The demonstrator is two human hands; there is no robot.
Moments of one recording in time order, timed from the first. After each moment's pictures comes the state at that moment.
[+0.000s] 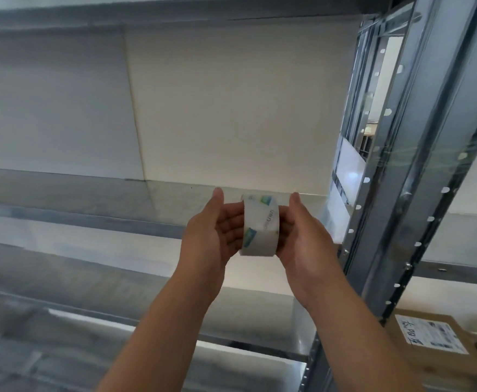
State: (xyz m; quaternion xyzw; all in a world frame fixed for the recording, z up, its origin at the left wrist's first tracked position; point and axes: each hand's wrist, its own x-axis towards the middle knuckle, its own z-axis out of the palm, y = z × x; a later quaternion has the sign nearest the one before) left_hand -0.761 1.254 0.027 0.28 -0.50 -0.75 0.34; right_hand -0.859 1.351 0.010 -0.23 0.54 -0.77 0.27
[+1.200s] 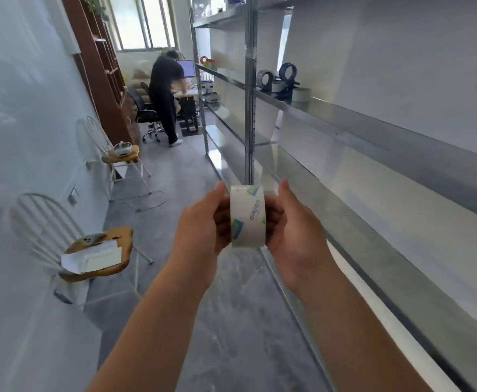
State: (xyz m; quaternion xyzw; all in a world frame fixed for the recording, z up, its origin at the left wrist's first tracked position) left_hand -0.274 1.176 -0.011 0.53 -0.30 -0.46 0.64; right_hand -0.401 1.134 -0.027 -0.45 0.37 -0.49 0.65
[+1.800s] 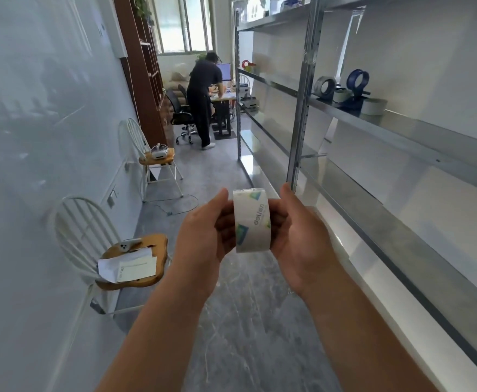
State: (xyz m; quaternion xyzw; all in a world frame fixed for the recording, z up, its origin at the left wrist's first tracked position) left_hand -0.091 1.111 -0.017 0.52 -0.30 -0.42 0.68; right_hand -0.219 1.051 -0.024 -0.46 0.32 -0.45 0.70
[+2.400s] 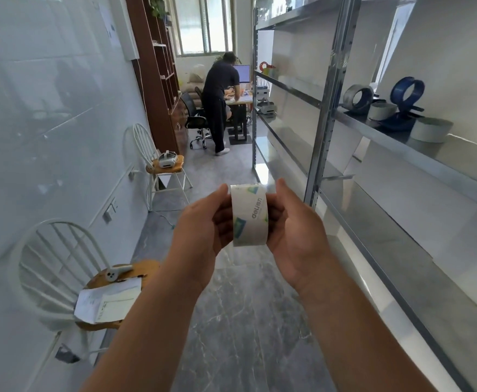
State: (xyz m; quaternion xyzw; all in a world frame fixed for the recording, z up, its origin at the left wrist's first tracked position) left_hand -0.022 0.863 -0.014 0.55 -0.28 -0.39 0.69; right_hand -0.142 0.791 -0.027 -0.47 0.28 -0.42 0.73
